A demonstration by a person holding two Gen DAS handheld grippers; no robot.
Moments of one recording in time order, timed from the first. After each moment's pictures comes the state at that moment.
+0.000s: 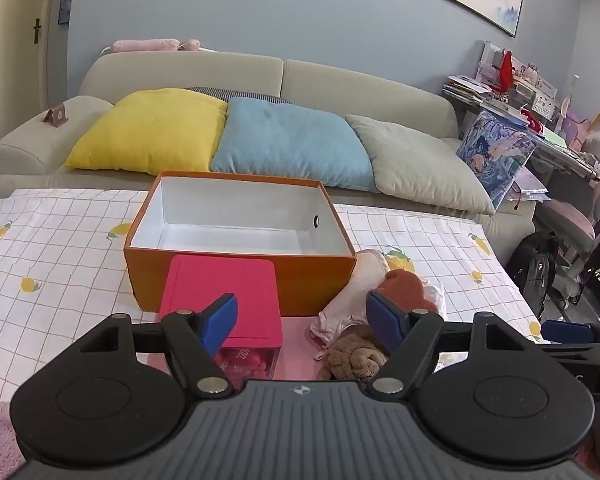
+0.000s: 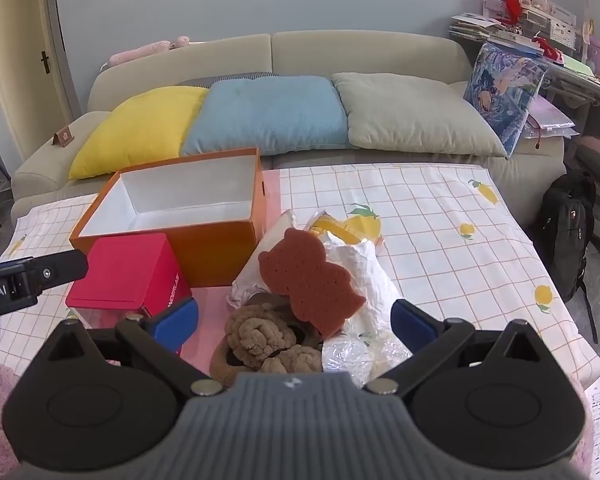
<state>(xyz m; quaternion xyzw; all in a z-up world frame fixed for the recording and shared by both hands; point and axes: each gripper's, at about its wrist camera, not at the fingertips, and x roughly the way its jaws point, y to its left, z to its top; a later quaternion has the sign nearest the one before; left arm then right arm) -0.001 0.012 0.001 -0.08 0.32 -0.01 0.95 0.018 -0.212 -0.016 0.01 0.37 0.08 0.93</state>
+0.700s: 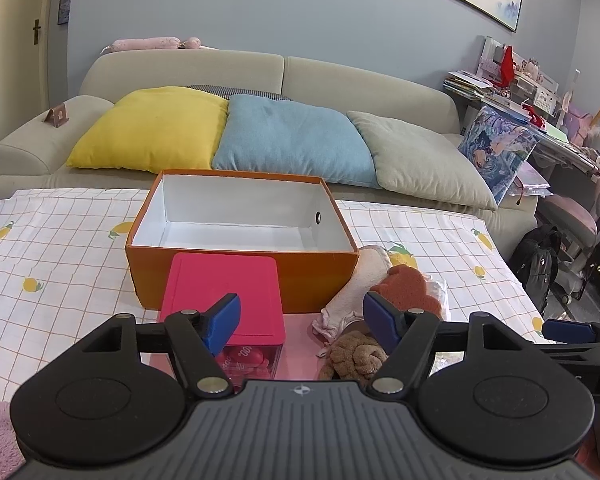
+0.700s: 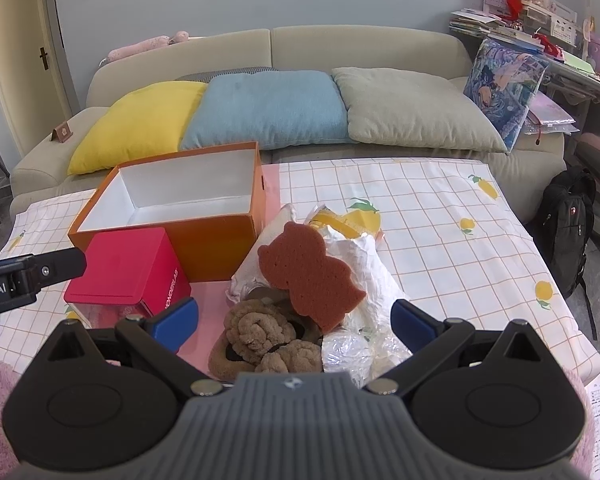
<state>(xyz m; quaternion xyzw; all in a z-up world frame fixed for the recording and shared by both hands) -0.001 0.013 -0.001 -0.08 0.32 -0.01 0.94 0.017 -0.212 -0.016 0.01 0.36 0.08 0.93</state>
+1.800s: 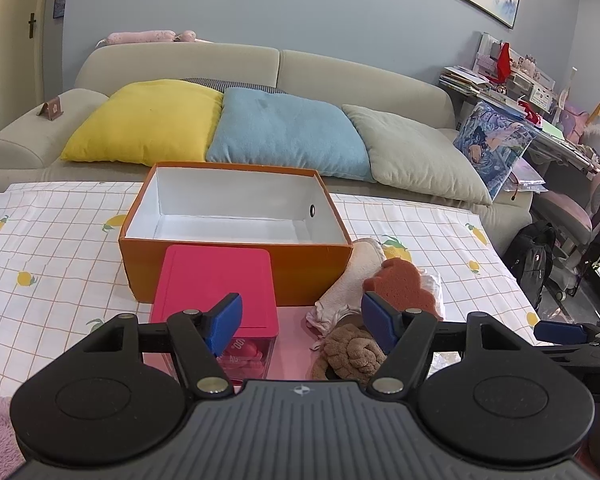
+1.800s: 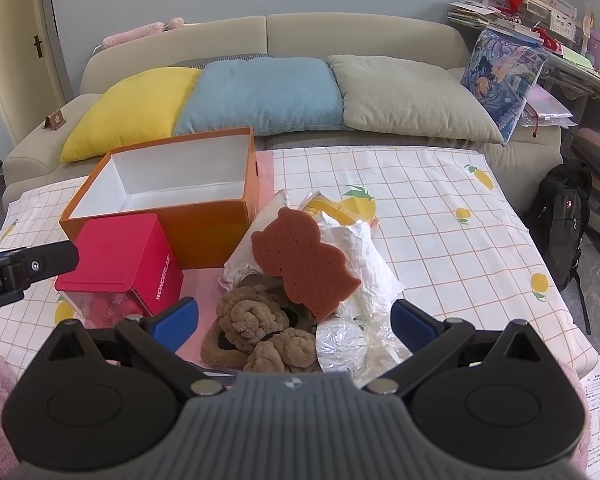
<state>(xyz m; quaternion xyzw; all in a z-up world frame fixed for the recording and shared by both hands) -0.002 0.009 -0.002 -0.08 0.33 -0.02 0.94 0.022 -0.210 -0.021 -0.01 0.36 0.07 0.93</state>
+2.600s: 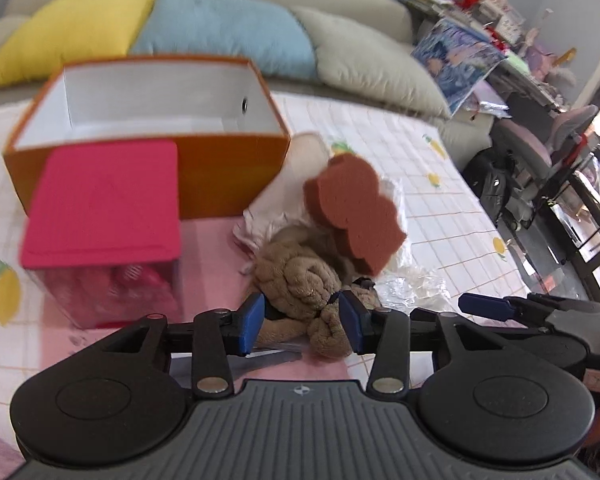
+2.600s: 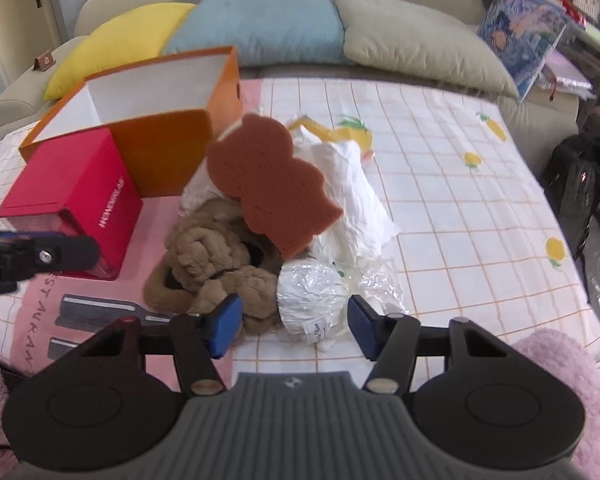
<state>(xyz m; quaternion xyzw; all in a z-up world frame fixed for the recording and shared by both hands) 0.053 -0.025 -0.077 -0.11 0.45 -0.12 0.88 0.057 -0.233 -0.099 -0.03 0.45 0.08 0.89</state>
